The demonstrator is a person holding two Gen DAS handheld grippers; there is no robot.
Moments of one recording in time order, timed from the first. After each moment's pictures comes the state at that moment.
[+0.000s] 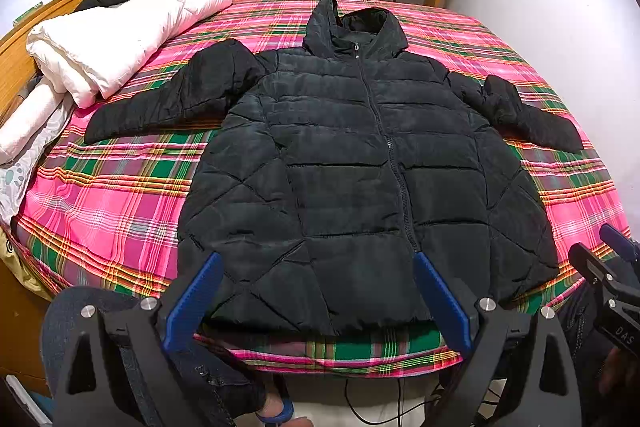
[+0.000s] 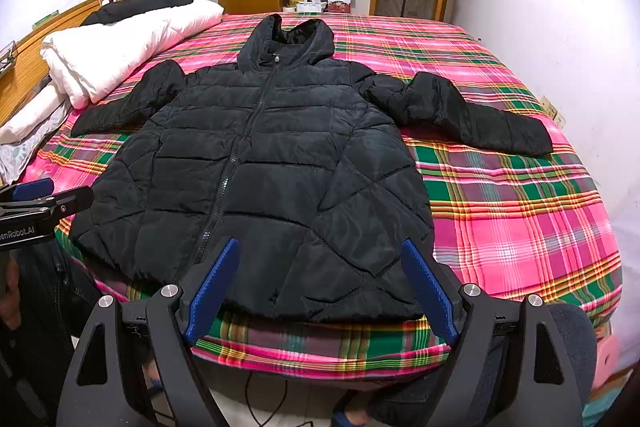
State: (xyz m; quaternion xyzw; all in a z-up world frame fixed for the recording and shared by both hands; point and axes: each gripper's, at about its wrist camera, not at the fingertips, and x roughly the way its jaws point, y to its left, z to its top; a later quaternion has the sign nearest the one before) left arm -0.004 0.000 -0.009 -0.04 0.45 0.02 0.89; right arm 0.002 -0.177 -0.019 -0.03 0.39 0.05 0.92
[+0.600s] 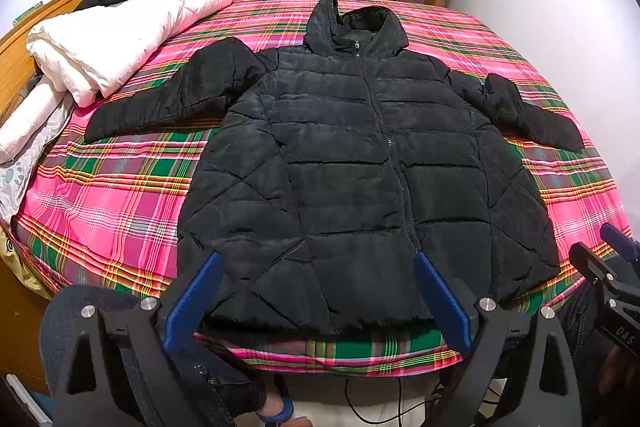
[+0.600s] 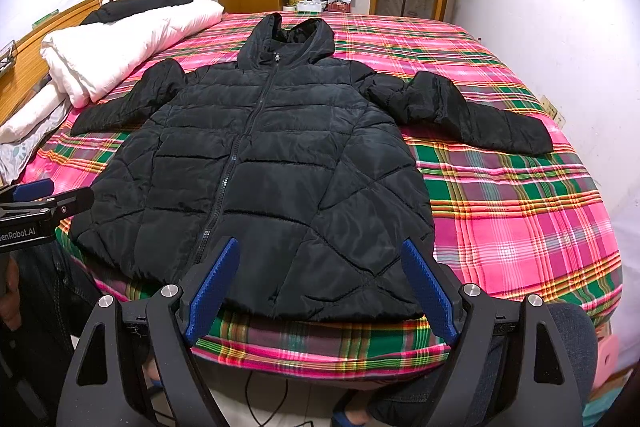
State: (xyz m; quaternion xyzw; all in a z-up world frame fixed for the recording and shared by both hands) left arm -0.004 0.001 -0.010 -0.04 0.45 0.02 0.89; right arm 0.002 -0.176 -0.019 -0.03 0.39 0.05 0.92
